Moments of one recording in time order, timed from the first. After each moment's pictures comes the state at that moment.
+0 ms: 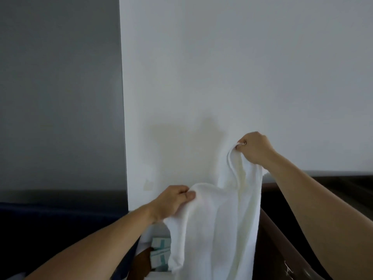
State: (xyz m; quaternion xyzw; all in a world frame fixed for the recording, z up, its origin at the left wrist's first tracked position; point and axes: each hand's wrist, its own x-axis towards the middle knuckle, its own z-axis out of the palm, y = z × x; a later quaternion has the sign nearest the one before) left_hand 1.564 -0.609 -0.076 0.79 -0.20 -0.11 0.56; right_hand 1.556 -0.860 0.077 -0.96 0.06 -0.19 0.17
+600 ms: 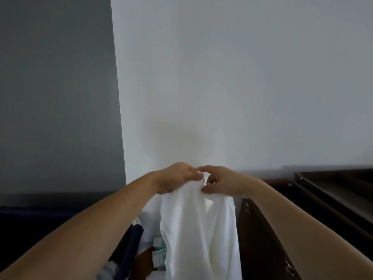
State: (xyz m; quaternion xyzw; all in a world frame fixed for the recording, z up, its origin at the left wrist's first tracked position) left_hand 1.571 -0.631 0.002 0.79 -0.22 -0.21 0.54; right_hand 1.543 -0.825 0.003 -0.93 -0.14 0.08 0.32
